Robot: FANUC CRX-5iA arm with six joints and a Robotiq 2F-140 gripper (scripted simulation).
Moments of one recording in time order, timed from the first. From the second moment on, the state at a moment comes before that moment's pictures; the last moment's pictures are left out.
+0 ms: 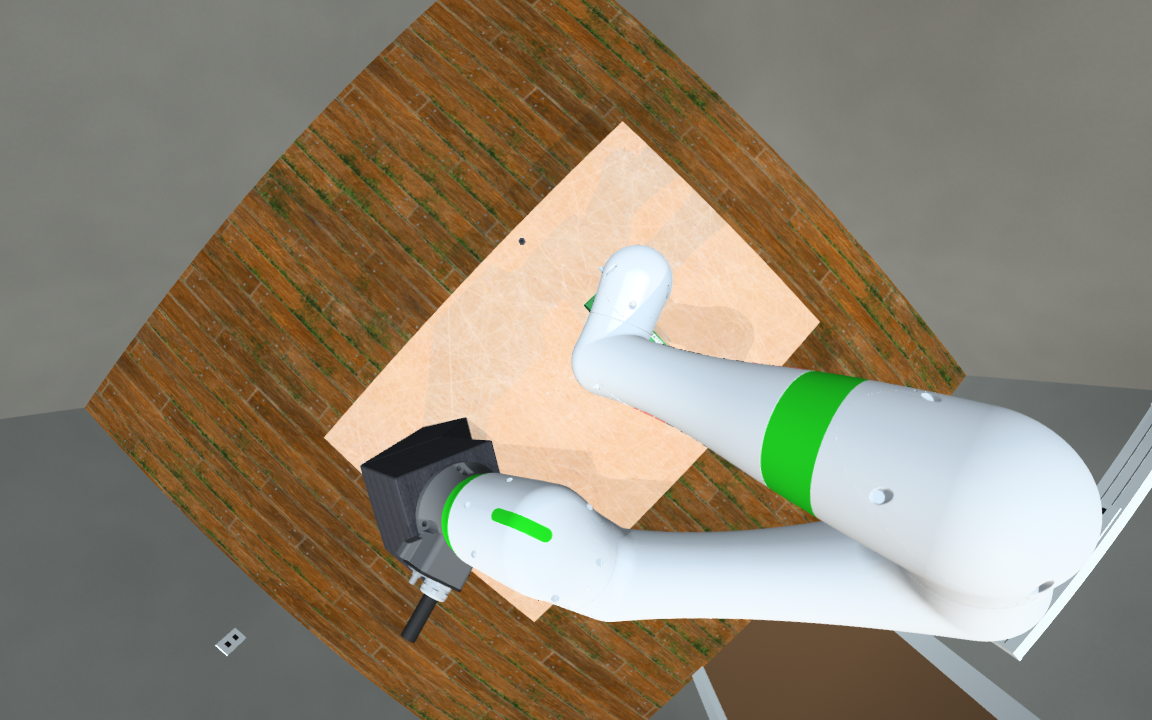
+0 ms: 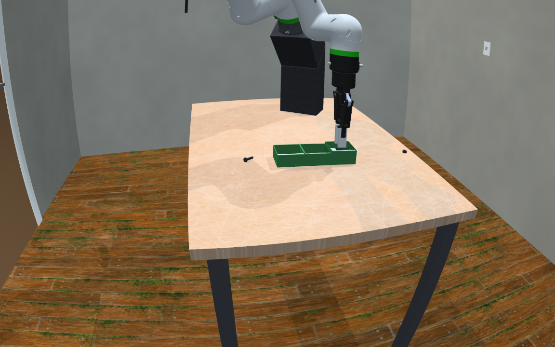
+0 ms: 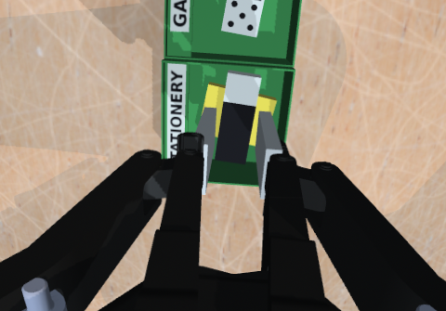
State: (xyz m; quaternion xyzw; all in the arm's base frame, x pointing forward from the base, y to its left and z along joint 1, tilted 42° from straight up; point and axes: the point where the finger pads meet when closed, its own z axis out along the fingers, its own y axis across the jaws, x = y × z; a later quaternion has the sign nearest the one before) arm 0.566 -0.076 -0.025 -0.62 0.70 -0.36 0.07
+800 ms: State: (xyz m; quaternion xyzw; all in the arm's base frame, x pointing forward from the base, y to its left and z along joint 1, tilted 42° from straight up) arm 0.538 -0.056 0.012 -0.62 0.70 -0.36 0.07
